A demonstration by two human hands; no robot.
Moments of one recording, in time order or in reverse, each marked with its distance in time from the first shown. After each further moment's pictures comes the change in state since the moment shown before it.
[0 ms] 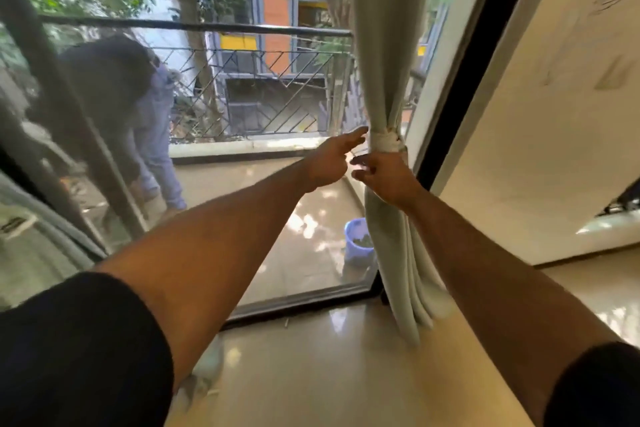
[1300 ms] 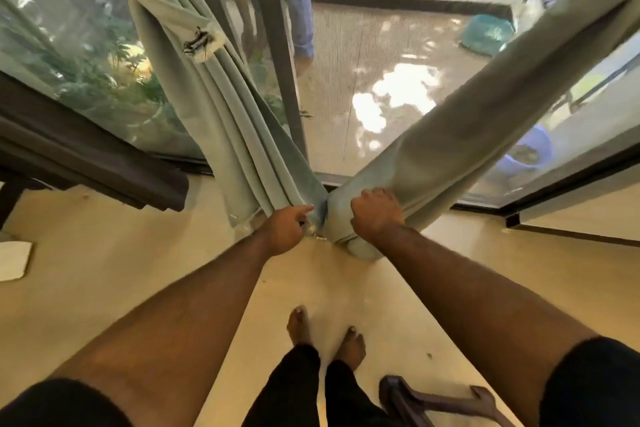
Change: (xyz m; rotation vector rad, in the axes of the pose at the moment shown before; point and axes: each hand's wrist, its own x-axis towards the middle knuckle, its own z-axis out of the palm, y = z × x) left_hand -0.342 -0.345 -0.086 0.142 0.116 -0.901; right_hand -0.091 -0.112 0.398 -0.699 -0.790 -0.273
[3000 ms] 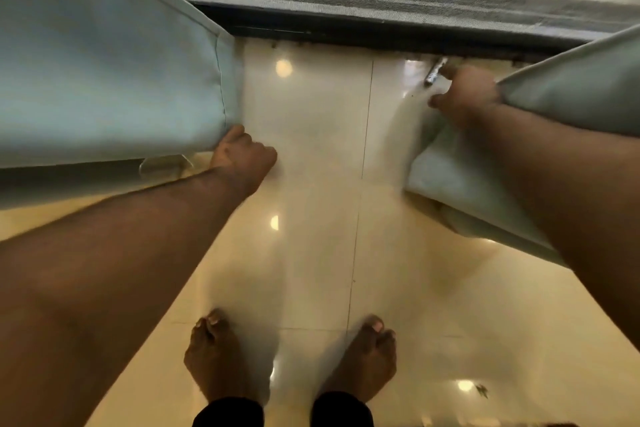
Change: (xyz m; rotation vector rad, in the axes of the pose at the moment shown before) left_hand 0.523 -0.328 0.376 1.273 -0.244 0.170; right_hand 0.404 0.216 0.614 0.528 -0.190 0.539
